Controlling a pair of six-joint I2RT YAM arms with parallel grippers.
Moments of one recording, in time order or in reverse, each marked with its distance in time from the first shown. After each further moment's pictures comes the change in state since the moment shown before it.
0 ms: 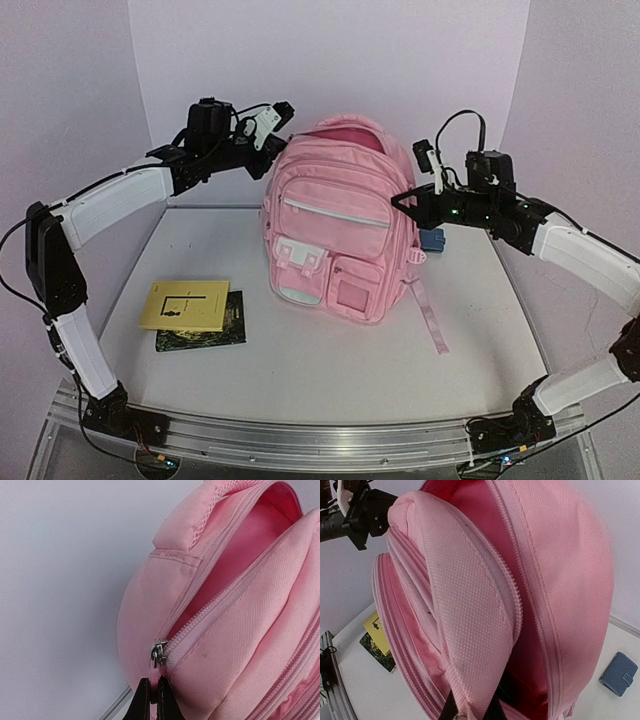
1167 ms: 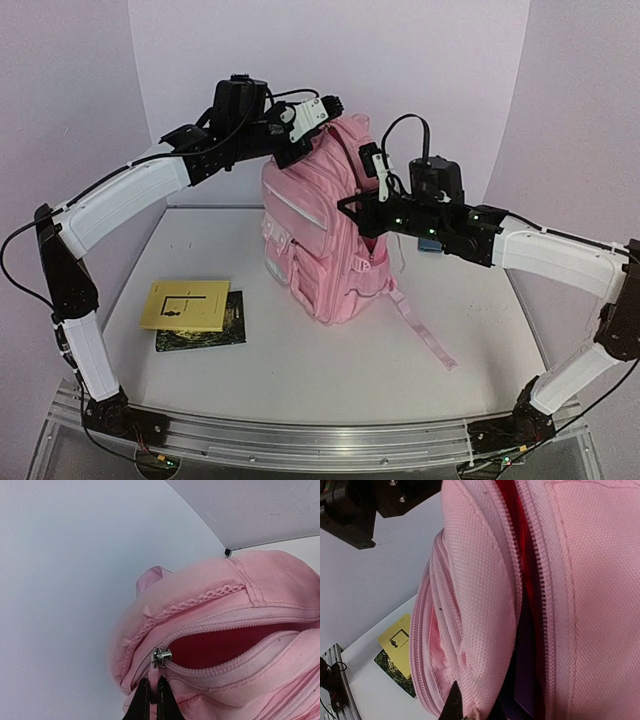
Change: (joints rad) left arm -0.220 0.065 0.268 -0.180 -0.179 0.292; right arm 0.278 0.162 0.076 0.174 0.246 0.100
